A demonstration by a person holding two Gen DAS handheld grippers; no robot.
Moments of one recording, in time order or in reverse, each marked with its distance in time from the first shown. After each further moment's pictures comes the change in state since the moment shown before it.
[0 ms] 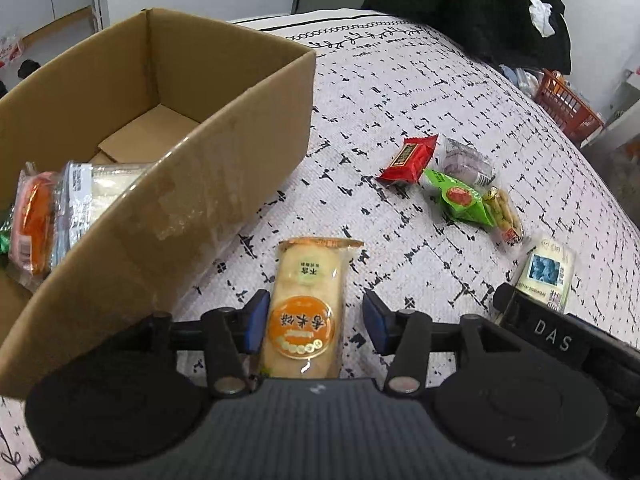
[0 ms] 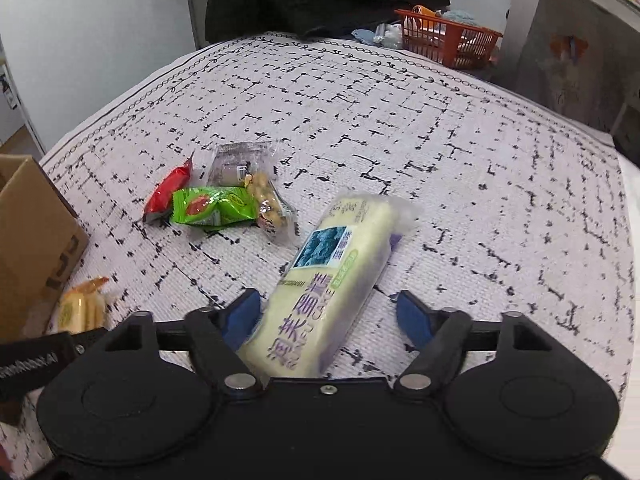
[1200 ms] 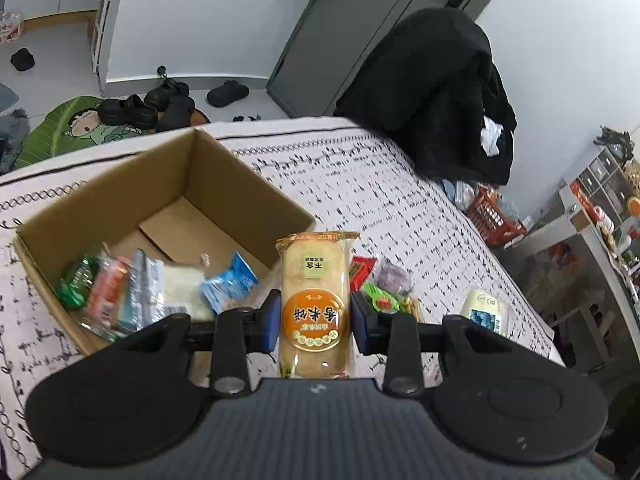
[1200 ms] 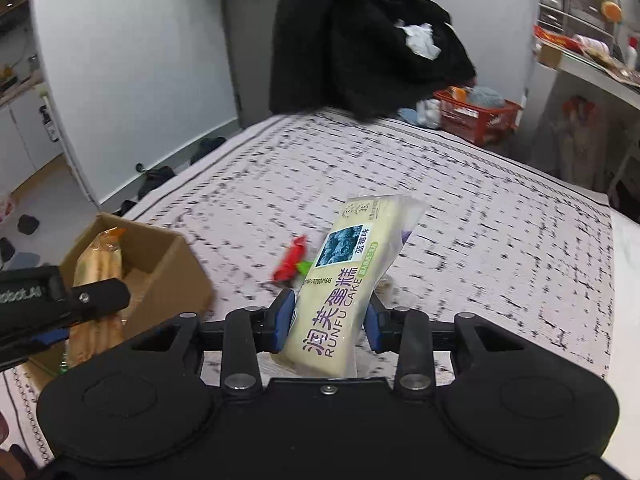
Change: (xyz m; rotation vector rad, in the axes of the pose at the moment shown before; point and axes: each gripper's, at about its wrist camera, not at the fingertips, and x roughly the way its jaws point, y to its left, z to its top) left arm -0.112 0.054 0.038 -0.139 -0.187 -0.220; right arm -0.111 0.062 0.031 -0.007 -0.130 0.090
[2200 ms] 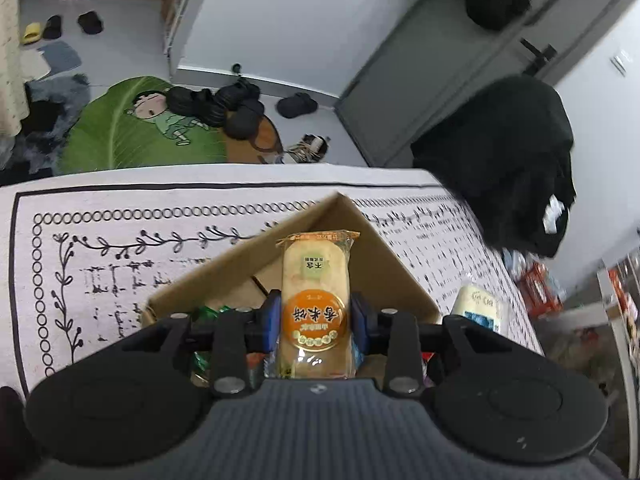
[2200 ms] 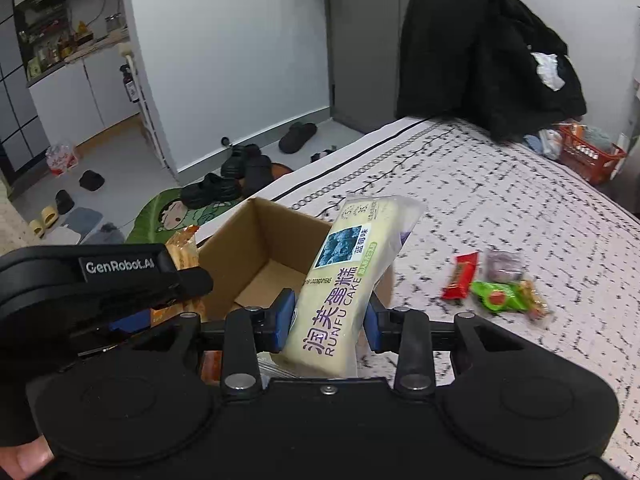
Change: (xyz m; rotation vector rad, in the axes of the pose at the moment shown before) left arm -0.010 0.110 0.050 -0.218 -0.036 0.079; right arm 0.002 0.137 0.010 -0.154 0.031 0.170
